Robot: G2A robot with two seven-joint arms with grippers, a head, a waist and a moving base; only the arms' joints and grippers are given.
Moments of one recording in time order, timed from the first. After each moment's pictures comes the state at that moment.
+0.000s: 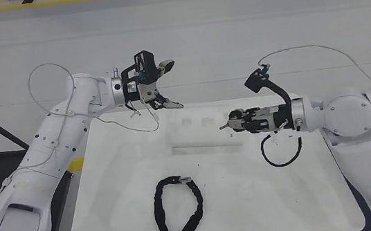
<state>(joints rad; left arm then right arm) 0.38 -1.03 -0.71 -1.11 1.25 -1.01 0.32 -0.92 -1.04 1.34 -1.79 -0.08 -0.20 1.30</state>
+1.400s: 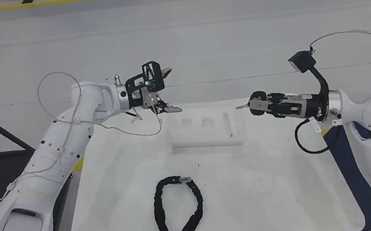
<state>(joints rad) 0.45 -1.02 -0.72 -1.14 1.32 -0.93 0.20 -0.99 -1.03 1.47 -1.69 0.17 -0.31 1.22</state>
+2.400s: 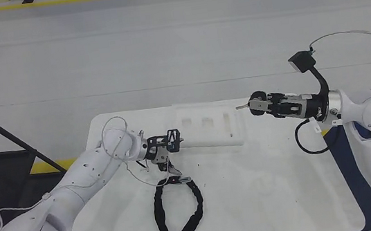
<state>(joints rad) 0.52 -1.10 -0.34 -0.87 1.54 -1.01 0.45 -0.99 -1.03 1.47 -1.69 0.17 -0.31 1.22</state>
